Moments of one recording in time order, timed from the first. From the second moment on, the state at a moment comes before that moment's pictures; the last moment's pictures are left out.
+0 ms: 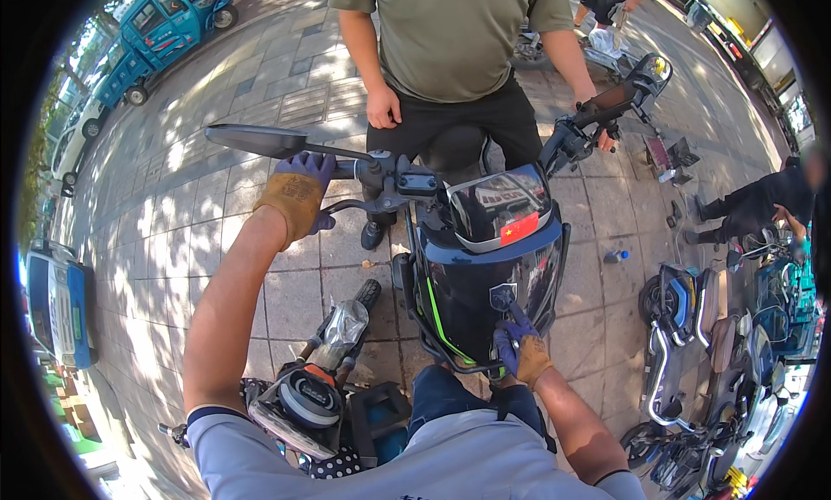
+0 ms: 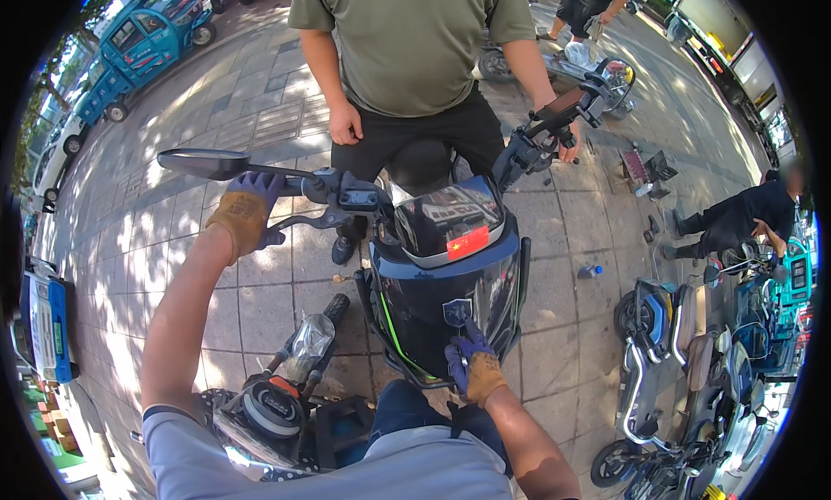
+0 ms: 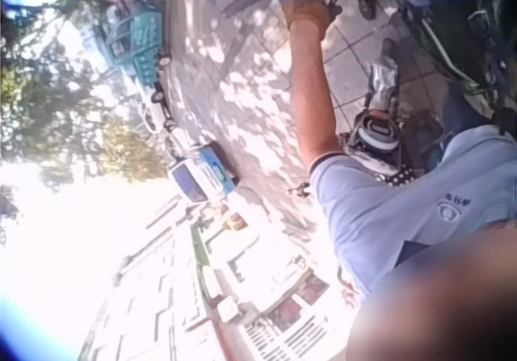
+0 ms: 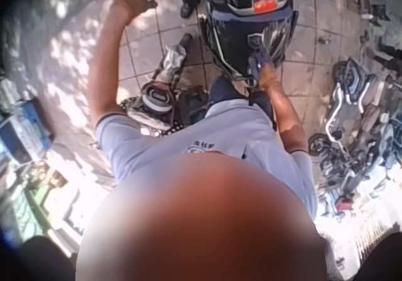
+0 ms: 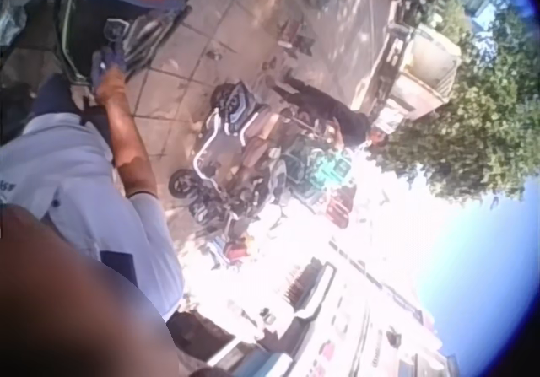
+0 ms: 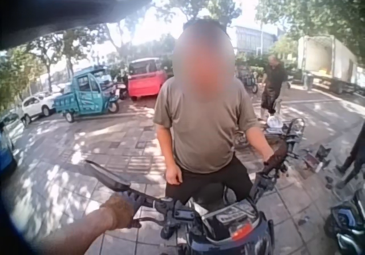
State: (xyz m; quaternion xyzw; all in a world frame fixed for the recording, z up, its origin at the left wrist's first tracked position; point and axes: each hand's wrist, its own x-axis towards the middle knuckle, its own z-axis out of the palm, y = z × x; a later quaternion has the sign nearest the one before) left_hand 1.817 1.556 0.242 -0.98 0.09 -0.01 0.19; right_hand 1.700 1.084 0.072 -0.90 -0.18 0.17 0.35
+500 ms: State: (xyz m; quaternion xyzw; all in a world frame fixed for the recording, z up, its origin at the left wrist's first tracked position) left_hand 1.835 1.546 0.239 -0.98 0.01 0.09 0.20; right_hand 1.698 1.092 0.070 -0.91 -0.18 0.17 0.34
